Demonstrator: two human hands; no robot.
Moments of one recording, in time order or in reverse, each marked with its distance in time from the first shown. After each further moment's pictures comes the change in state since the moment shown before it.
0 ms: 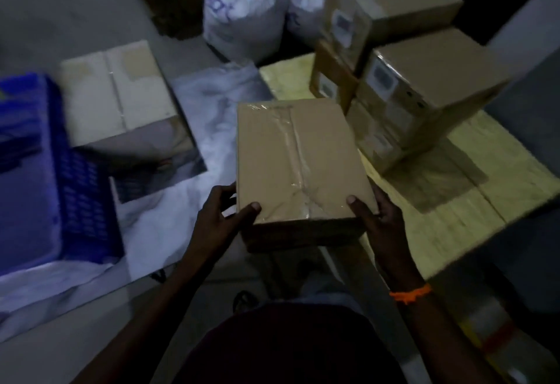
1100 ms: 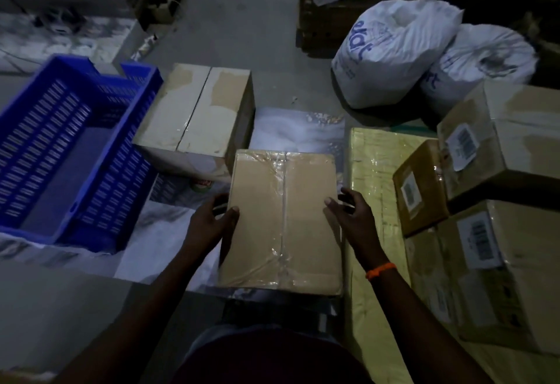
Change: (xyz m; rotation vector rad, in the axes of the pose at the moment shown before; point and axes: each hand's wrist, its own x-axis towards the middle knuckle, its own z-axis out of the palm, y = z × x) left_hand 0.160 -0.019 -0.007 0.133 0.553 -0.226; right_hand 0.310 -0.005 0.151 -0.246 -0.597 -0.041
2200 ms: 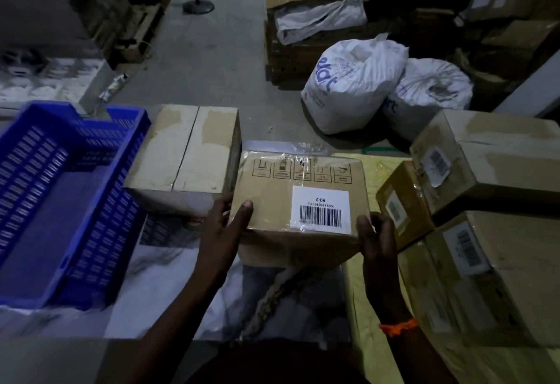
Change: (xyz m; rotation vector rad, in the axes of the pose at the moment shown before) left_hand -0.007 0.088 -0.016 -0.413 -0.012 0.118; right_hand -0.071 -0.065 -0.002 0.250 0.255 -0.152
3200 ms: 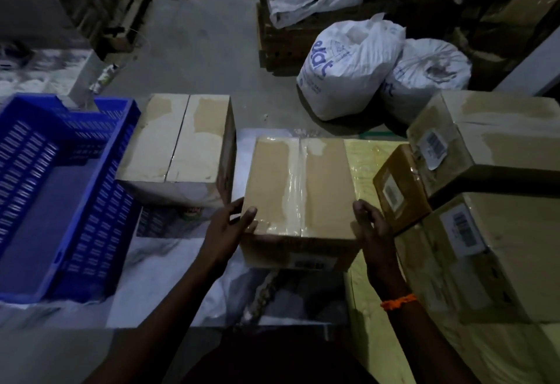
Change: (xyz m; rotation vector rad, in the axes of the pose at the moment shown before) left_hand 0.012 -0.039 0.003 -0.067 -0.170 -0.226; right_hand 0.015 0.021 -0.010 -0.039 0.033 0.220
